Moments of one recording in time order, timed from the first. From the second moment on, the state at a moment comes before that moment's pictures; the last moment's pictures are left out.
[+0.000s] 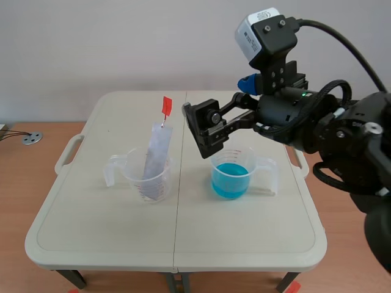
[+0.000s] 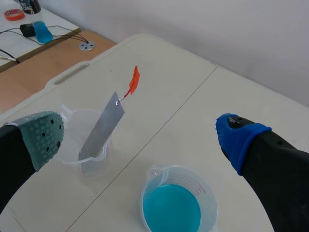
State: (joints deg) left arm 74.6 -32.4 -25.9 119.6 -18.3 -26.4 -9.9; right arm -2.9 11.4 -10.7 101.1 10.2 24.9 -16.5
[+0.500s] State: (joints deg) left arm 78.6 -32.4 -25.7 119.6 -15.0 -26.4 -9.5; right arm 9.5 7.9 -16.3 77.8 10.4 25.3 -6.1
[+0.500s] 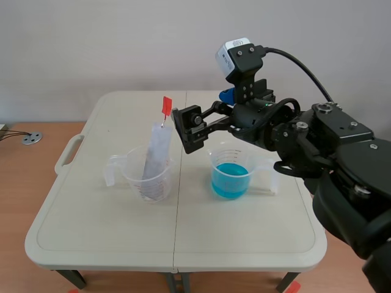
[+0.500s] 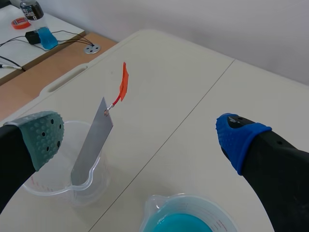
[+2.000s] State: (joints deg) left arm 78.3 -32.4 -25.7 119.6 -14.0 -27.5 -9.5; right arm 26.5 -3.8 -18.9 49.6 10.1 26.4 -2.1
